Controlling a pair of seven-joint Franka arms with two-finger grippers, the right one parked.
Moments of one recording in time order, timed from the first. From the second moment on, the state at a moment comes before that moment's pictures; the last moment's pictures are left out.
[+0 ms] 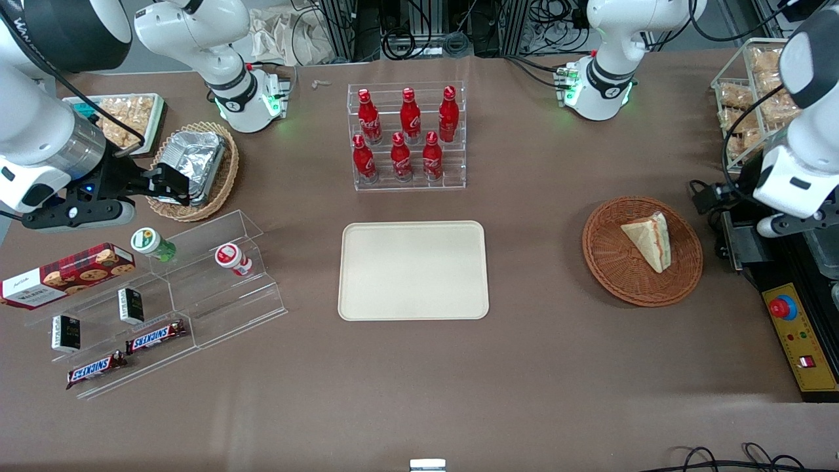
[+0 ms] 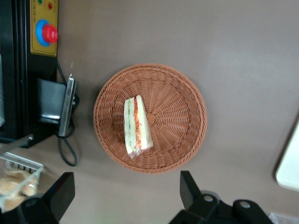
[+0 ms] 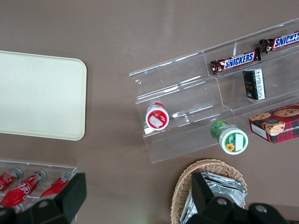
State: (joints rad) arm -0.01 -0.05 -0.01 -1.88 0.08 1.77 -0.31
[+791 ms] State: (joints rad) arm 0.05 -0.10 0.00 -2.33 0.08 2.19 -0.58
